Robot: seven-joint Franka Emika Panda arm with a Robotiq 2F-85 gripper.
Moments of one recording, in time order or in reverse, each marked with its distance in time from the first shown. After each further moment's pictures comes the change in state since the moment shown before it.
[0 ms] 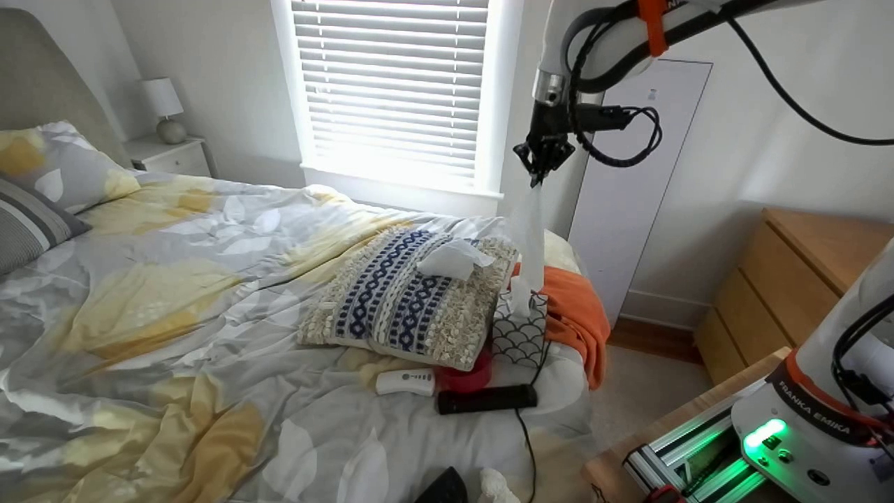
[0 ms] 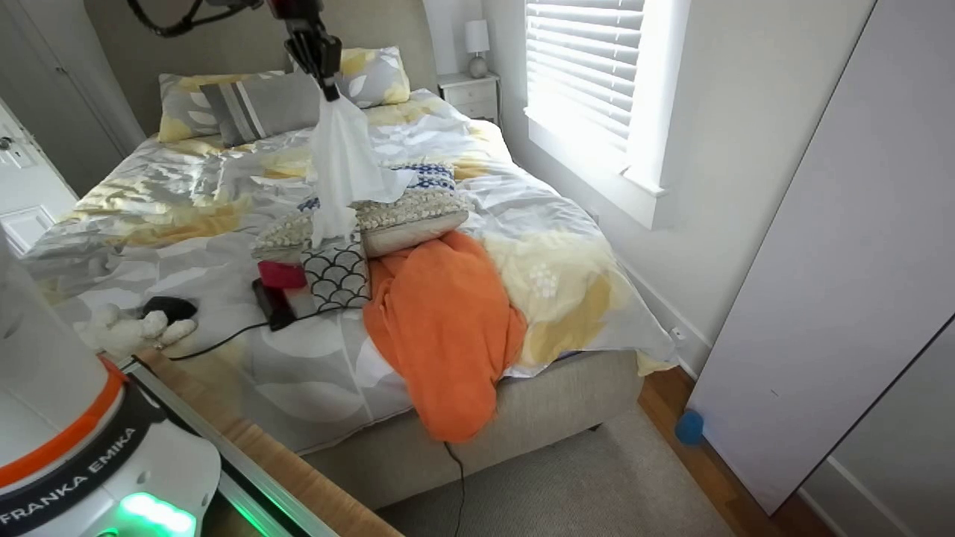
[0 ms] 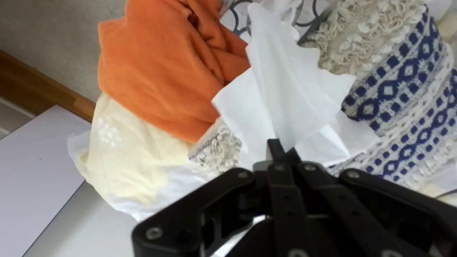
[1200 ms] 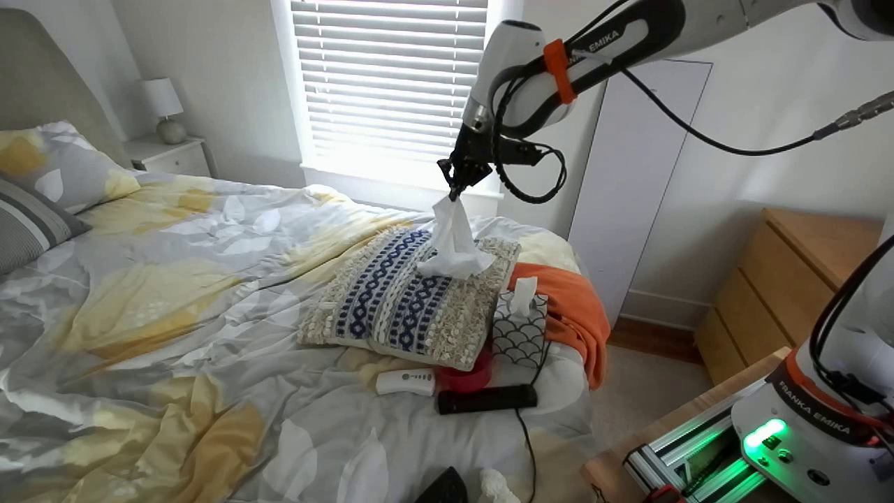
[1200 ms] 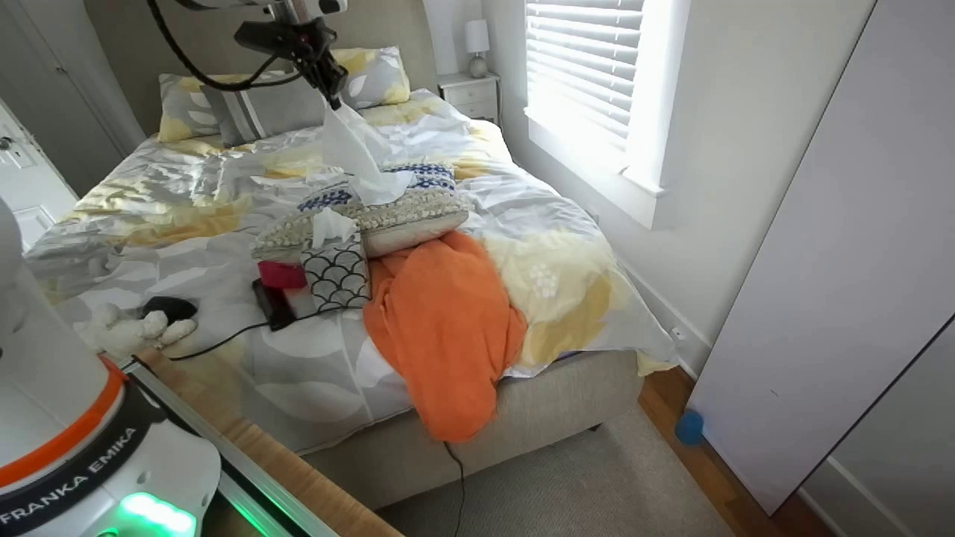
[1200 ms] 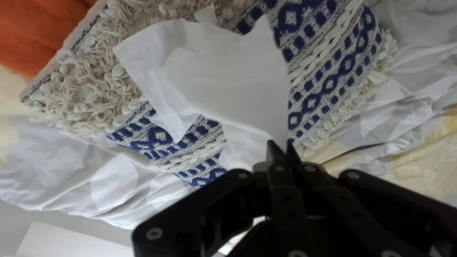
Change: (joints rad) arm 0.066 0.376 0.054 0.237 0.012 0.346 -0.014
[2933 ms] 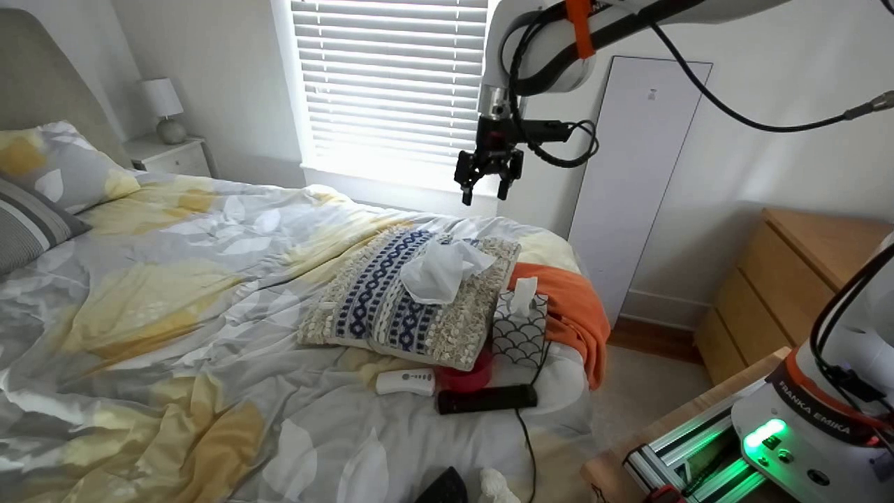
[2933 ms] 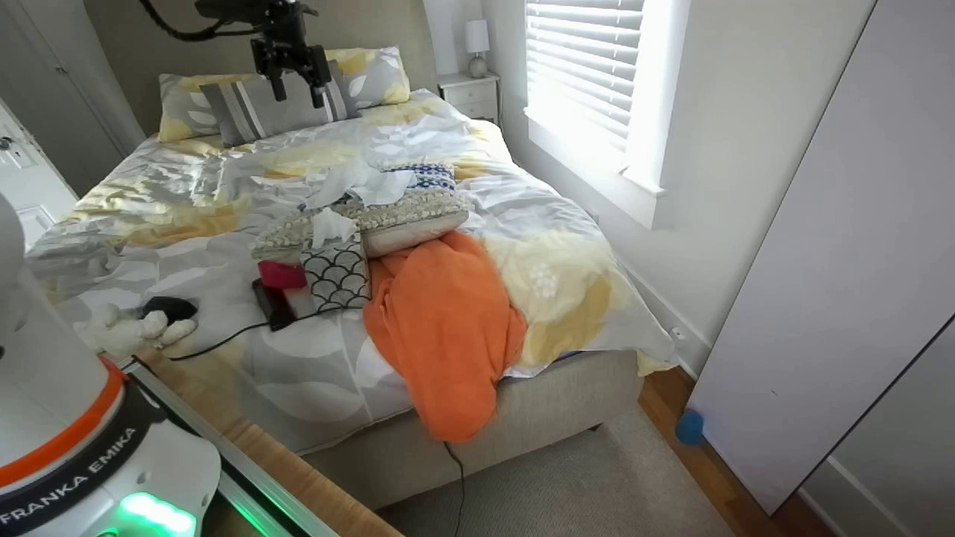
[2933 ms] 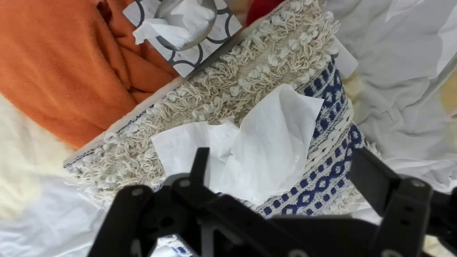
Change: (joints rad) arm 0.017 -0.132 -0.015 -0.010 0.128 -0.401 -0.197
